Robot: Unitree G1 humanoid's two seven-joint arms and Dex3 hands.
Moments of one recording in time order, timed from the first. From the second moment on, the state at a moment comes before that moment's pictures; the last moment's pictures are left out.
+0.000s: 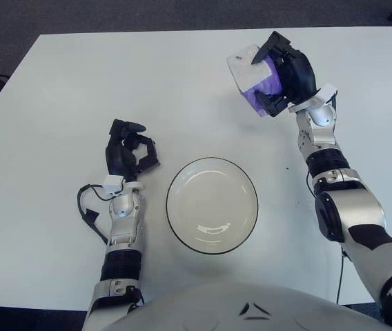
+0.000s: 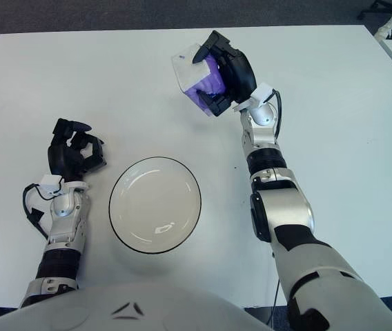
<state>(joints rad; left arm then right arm) -0.03 -0.07 0.15 0.22 -0.04 -0.54 0.14 -0.82 -0.21 -0.03 0.79 0.32 -0.70 0.56</state>
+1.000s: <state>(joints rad) -0.03 -0.07 0.14 0.22 -0.03 -0.54 0.14 -0.51 -0.12 0.12 0.21 0.26 -0.60 0.80</state>
